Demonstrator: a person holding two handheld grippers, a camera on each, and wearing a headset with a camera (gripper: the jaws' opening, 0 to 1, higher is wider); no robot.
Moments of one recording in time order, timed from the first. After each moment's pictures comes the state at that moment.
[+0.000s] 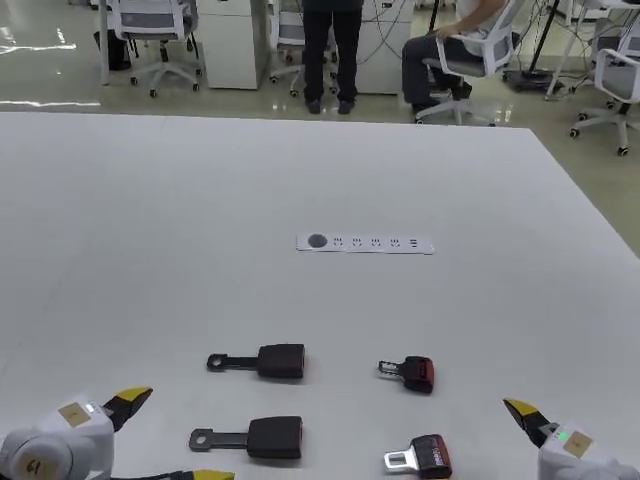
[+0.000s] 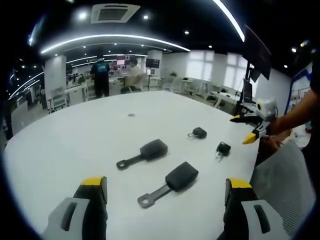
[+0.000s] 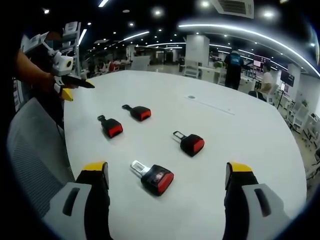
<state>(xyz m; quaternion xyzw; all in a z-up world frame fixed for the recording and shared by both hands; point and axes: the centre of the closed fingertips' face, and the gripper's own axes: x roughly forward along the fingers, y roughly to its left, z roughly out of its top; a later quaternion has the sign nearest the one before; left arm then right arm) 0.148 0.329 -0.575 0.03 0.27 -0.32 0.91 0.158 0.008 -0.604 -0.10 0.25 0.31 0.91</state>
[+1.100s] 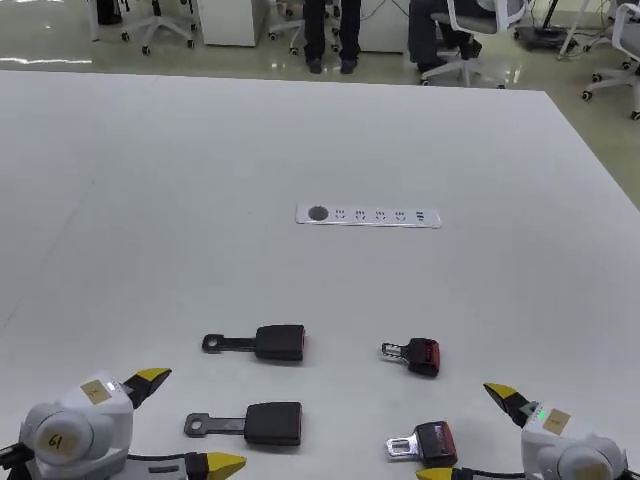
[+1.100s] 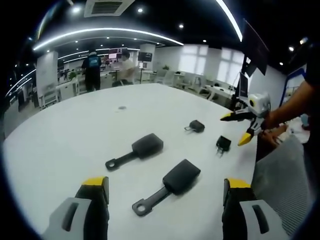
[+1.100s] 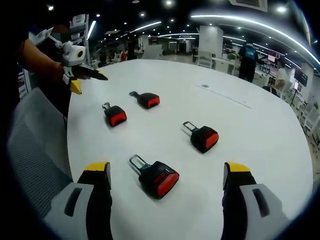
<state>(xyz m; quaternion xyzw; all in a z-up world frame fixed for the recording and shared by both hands) 0.170 0.313 -0.602 0.04 0.29 -0.36 0.89 0.172 0.027 -0.638 -0.12 0.29 0.36 0.88</state>
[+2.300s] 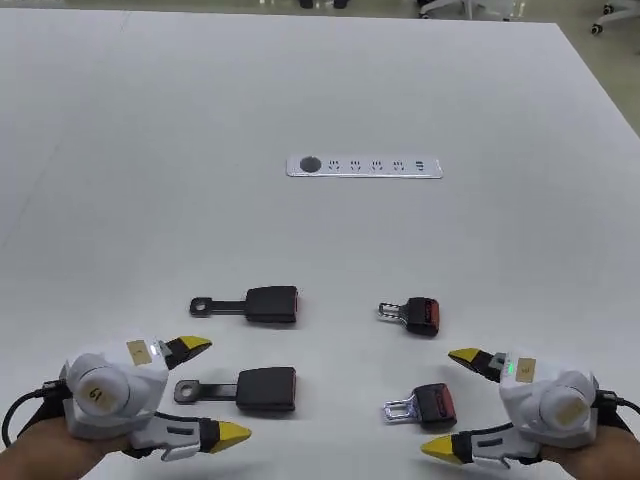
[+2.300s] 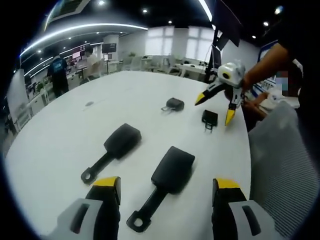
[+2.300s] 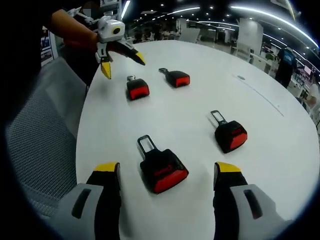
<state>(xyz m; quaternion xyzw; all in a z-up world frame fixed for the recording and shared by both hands) 0.174 0.273 -0.640 0.14 0.32 -0.48 0.81 0.165 0.042 -0.674 -0.20 0.33 0.50 0.78</state>
